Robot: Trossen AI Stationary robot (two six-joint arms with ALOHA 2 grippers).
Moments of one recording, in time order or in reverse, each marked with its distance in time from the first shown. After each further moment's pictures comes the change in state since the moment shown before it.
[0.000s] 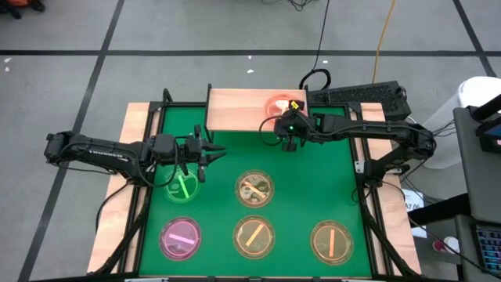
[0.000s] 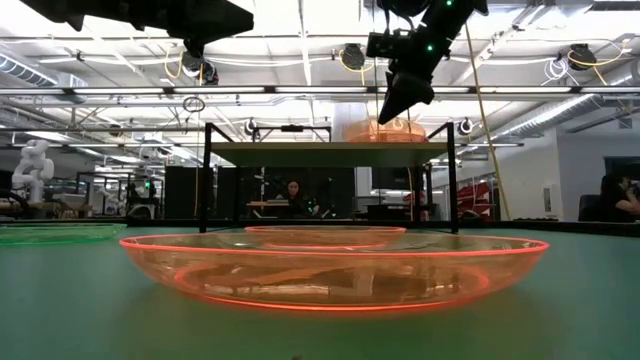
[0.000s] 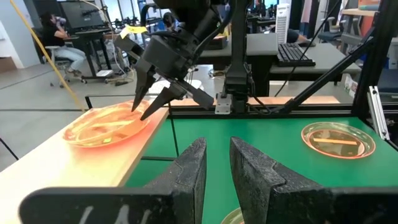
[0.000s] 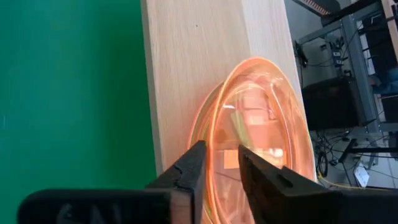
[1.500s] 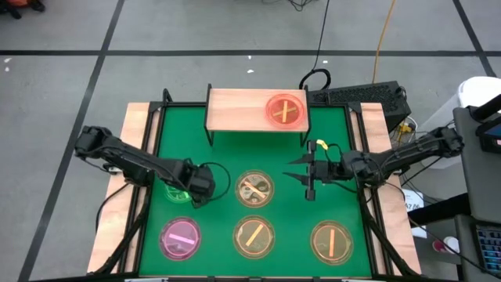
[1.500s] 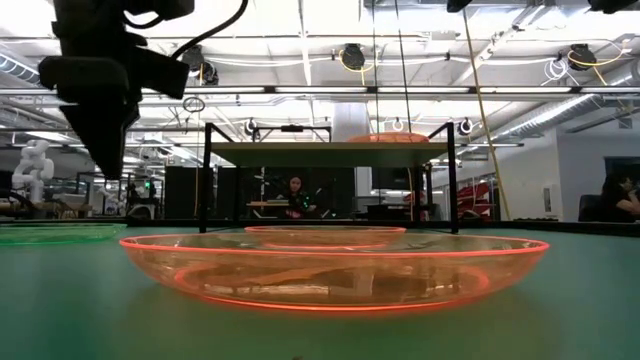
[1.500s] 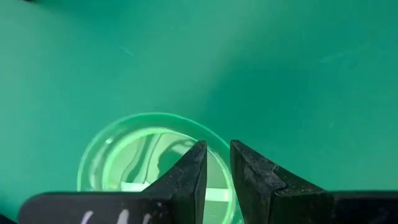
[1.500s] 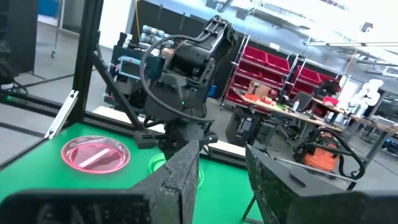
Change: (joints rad) left arm -0.272 0.489 0.359 -1.298 -0.044 -0.790; right arm 0.482 -0.449 -0.611 1.085 -0.203 0.108
